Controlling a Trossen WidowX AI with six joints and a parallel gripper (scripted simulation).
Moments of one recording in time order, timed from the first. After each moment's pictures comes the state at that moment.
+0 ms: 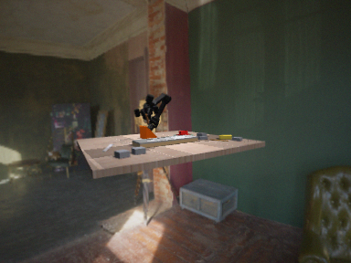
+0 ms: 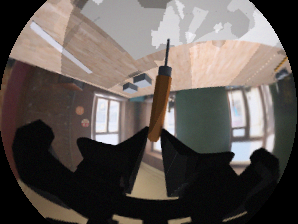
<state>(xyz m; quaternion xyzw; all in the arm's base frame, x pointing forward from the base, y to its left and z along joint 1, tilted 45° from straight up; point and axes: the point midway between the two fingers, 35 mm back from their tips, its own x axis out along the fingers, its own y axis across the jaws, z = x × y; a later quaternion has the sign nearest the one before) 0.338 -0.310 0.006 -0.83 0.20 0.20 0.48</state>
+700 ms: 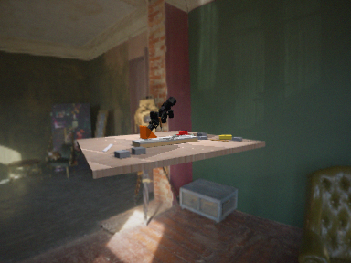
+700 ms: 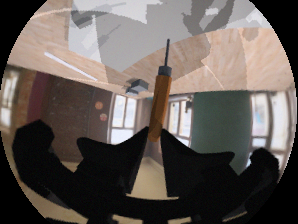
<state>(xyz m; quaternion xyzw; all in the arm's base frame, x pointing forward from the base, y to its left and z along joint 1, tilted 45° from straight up) 0.387 -0.224 0.056 -0.80 0.31 0.23 0.45</state>
